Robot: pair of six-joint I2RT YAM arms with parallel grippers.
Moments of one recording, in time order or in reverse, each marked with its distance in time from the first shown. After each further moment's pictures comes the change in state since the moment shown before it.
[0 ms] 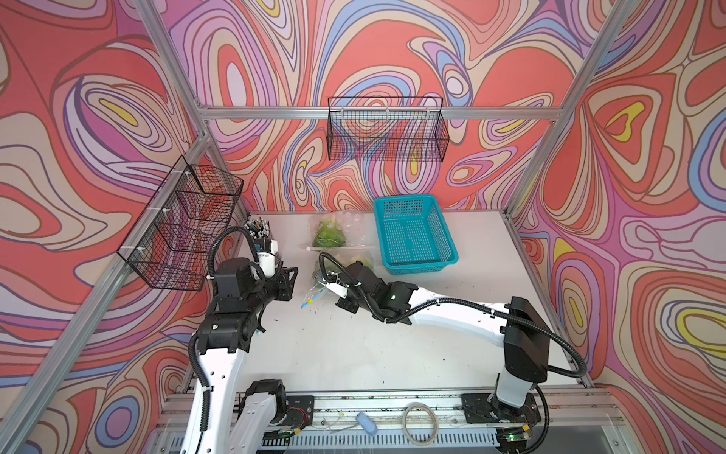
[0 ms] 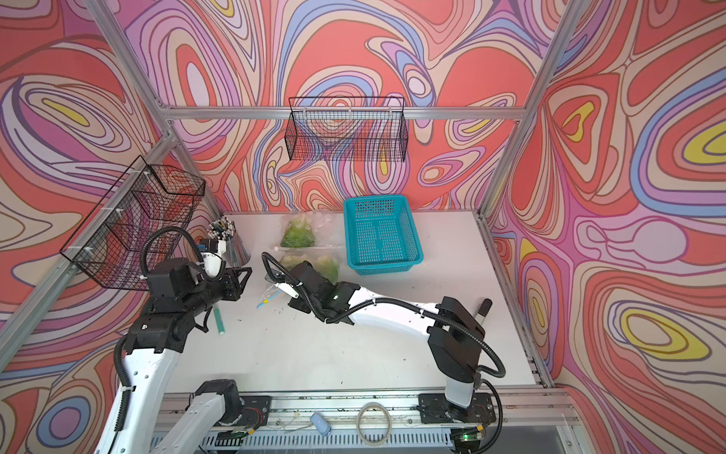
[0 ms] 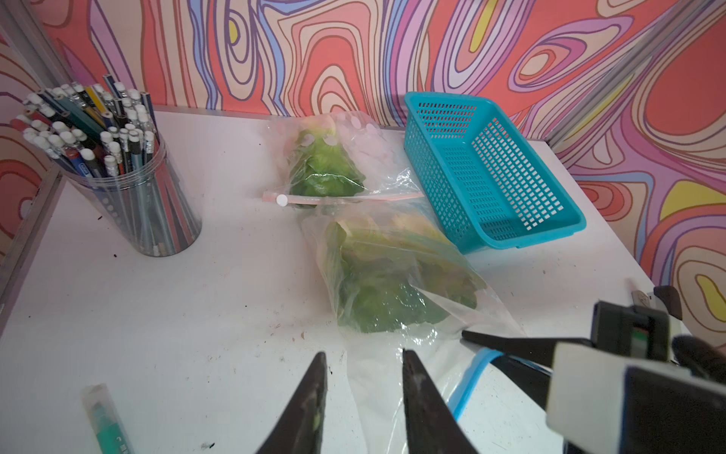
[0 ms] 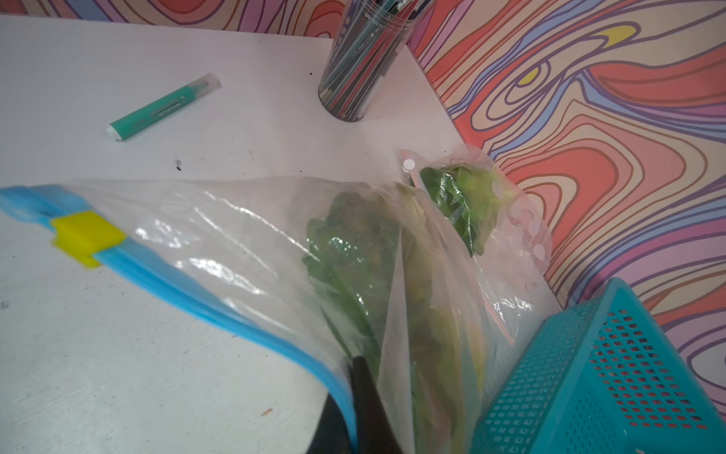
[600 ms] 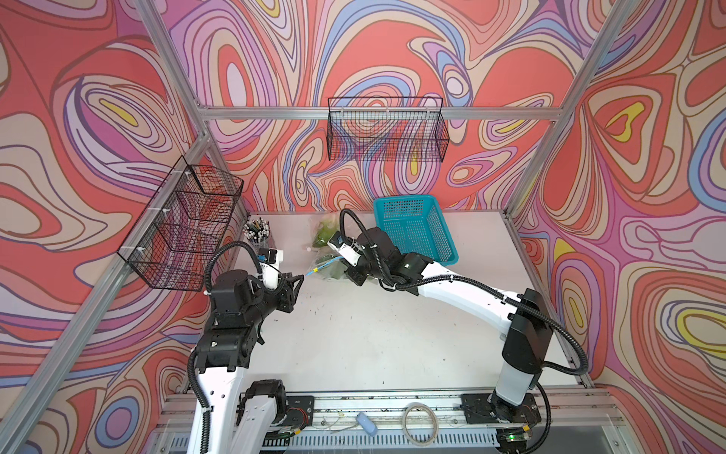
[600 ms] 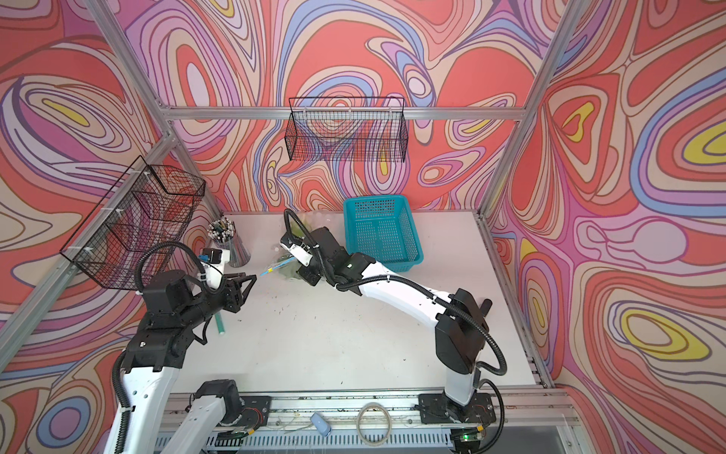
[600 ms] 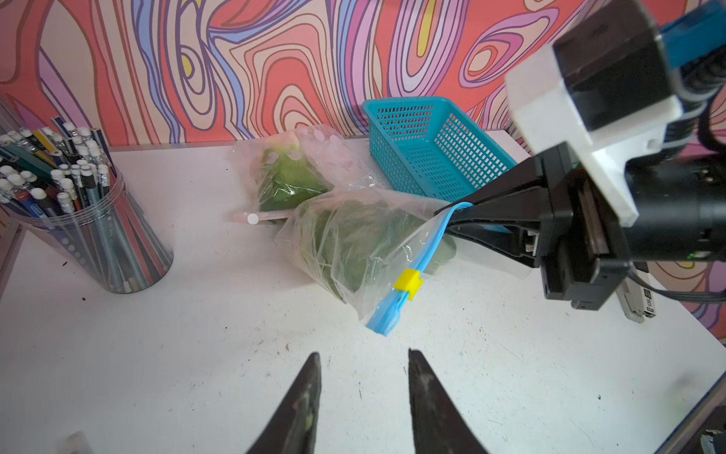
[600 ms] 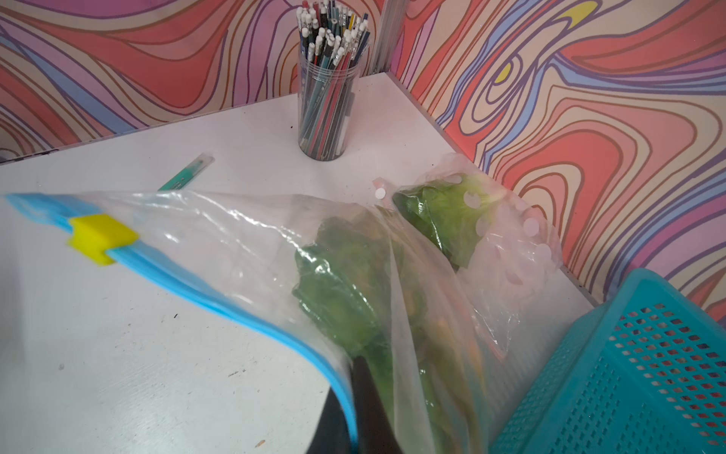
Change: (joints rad) left arm 0.000 -0.094 -0.080 0.040 0.098 0.072; right arm -0.176 0.016 0.162 -0.097 -0.256 0.109
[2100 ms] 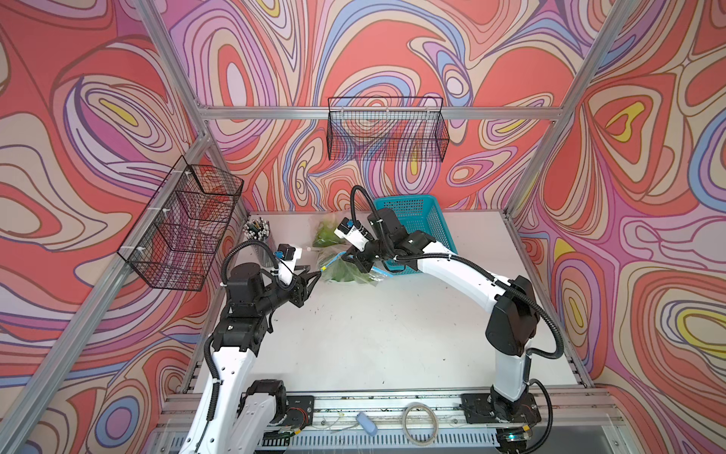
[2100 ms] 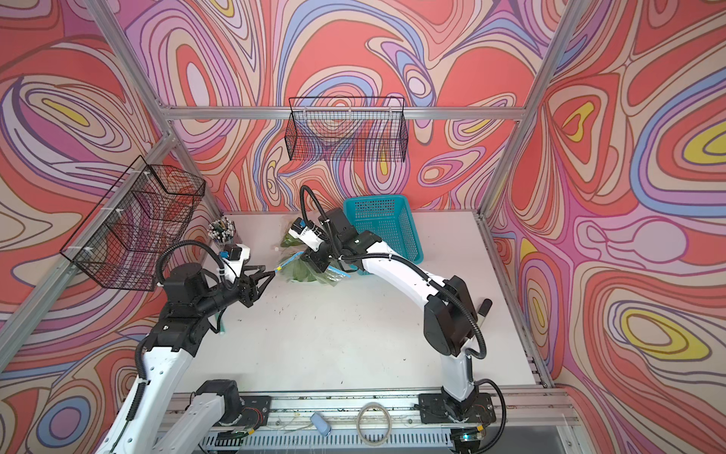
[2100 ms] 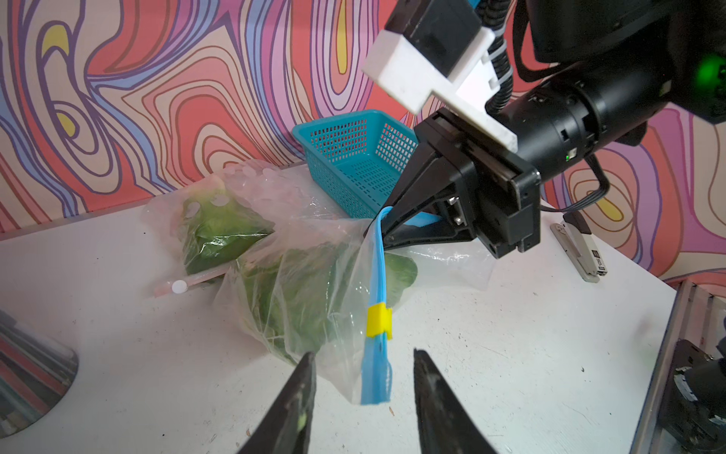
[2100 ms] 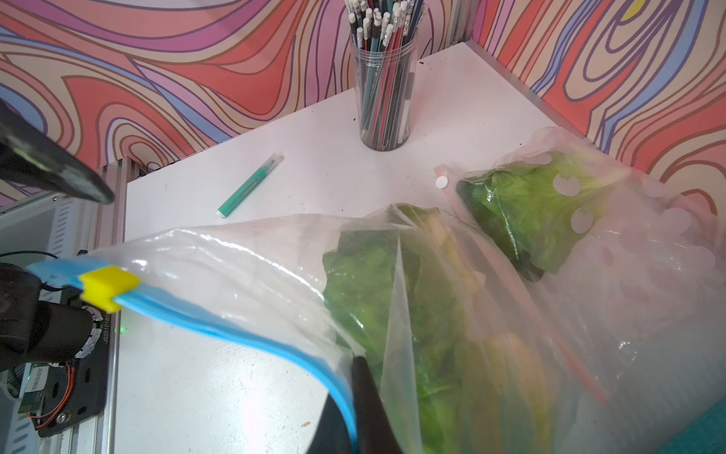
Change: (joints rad) left arm -0.061 0.097 -0.106 0.285 0.159 0.076; right arm -0.148 0.126 0.175 -0.156 -0.401 0.022
